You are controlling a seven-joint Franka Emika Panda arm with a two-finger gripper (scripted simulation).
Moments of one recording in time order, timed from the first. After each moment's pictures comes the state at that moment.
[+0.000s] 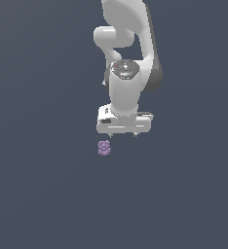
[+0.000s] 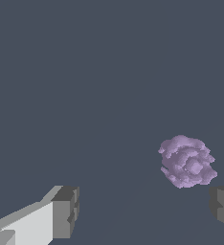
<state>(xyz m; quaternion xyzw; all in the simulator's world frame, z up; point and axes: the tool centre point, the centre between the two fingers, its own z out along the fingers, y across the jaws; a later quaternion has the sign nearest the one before) 0.010 0.038 0.166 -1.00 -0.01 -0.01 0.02</state>
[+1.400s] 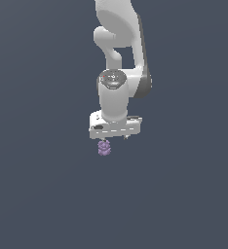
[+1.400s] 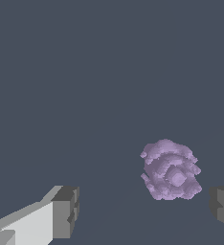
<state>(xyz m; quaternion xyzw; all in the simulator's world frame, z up) 0.008 0.004 0.139 -1.00 -0.06 -0.01 0.01</state>
